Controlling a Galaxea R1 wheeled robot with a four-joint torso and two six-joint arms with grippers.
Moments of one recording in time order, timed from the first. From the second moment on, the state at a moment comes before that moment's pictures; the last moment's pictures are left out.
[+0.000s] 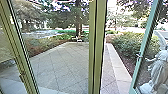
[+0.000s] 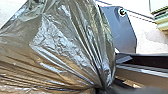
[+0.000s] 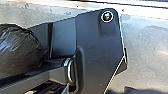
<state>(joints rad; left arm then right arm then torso) 1.53 3.06 -2.69 -0.47 0.03 0.53 -1.44 2.78 -2.41 -0.21 -0.17 0.24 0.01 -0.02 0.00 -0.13</state>
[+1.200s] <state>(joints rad) 1.51 3.06 -2.69 -0.47 0.03 0.53 -1.51 2.95 -2.52 -0.24 -0.10 0.21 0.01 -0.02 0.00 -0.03</state>
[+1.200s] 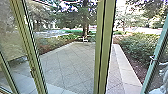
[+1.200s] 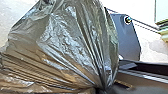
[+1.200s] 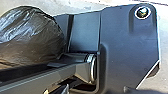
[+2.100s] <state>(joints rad) 1.49 3.06 -2.73 -0.47 0.03 0.53 -1.56 3.07 -2.67 -0.24 -0.03 0.22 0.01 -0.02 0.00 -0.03</state>
